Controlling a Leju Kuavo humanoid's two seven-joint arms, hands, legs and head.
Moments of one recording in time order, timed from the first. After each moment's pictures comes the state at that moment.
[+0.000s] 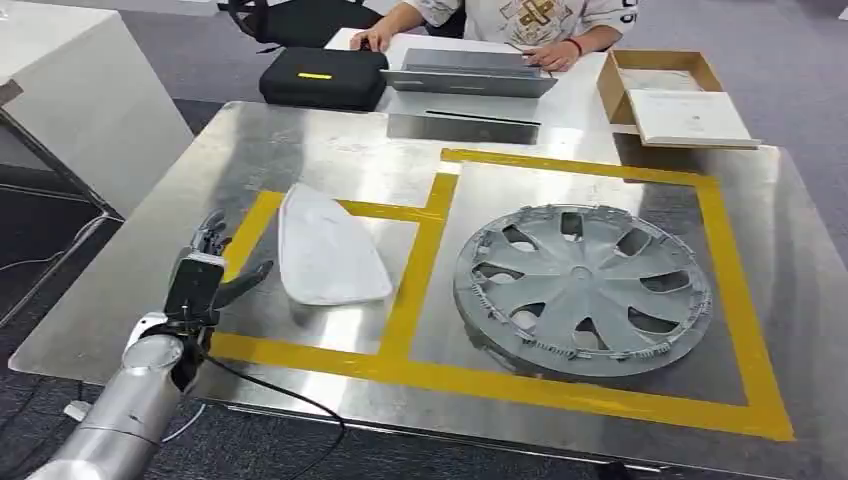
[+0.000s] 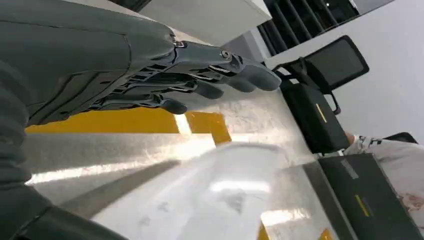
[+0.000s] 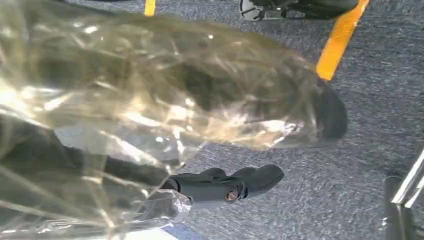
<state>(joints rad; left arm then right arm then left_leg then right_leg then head) -0.24 0.02 -0.10 -0.84 -0.06 0.10 -0.44 -0.05 0.18 -0.71 -0.17 1.22 -0.15 -0.23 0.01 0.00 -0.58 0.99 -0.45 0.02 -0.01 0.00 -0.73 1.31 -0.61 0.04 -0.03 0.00</state>
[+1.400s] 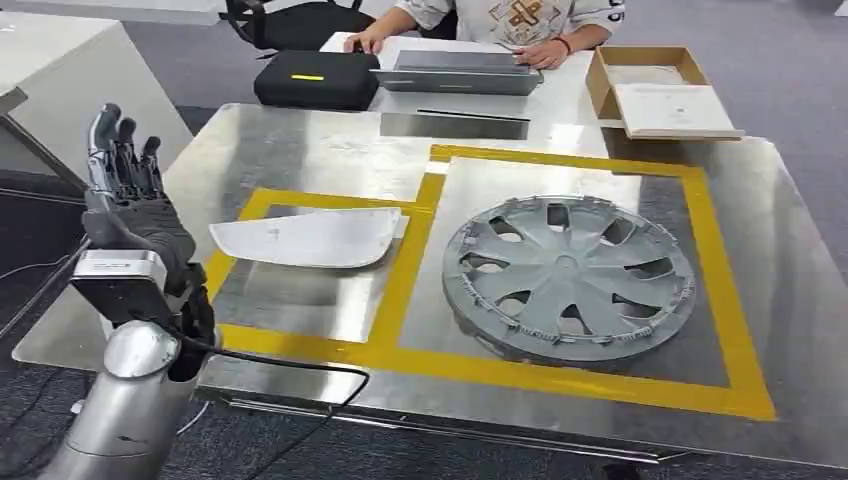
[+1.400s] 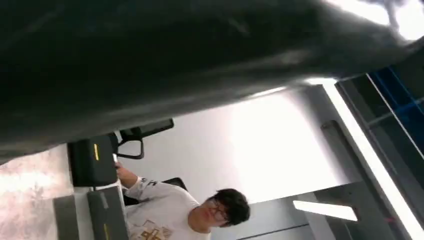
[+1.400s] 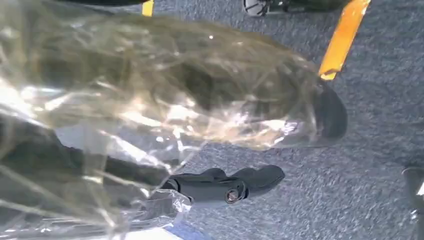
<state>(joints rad) -0.25 -0.03 -0.32 -1.45 -0.10 0.42 -0.45 -0.05 0.19 -0.71 -0.17 1.21 -0.18 -0.22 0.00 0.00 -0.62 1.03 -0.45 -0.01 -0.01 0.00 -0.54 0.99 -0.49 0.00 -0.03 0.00</state>
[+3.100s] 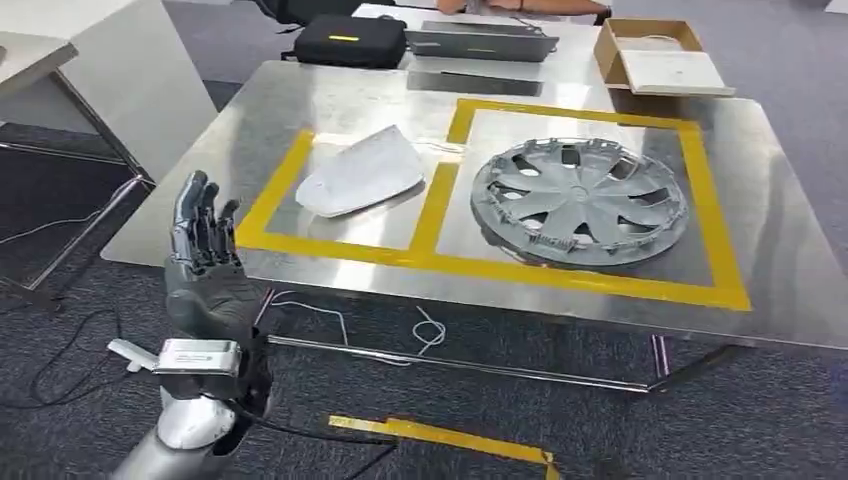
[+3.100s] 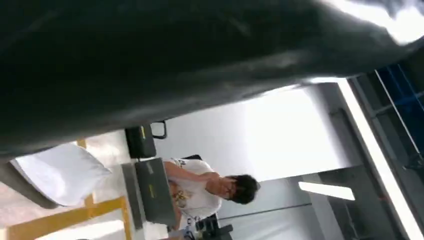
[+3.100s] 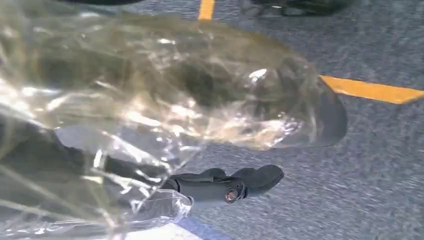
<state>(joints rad) -0.05 -0.04 -0.57 -1.51 -0.15 0.55 -0.51 -0.06 0.22 -0.69 -0.17 1.24 -0.20 -0.17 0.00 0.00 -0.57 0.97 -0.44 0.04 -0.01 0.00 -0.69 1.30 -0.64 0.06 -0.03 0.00</state>
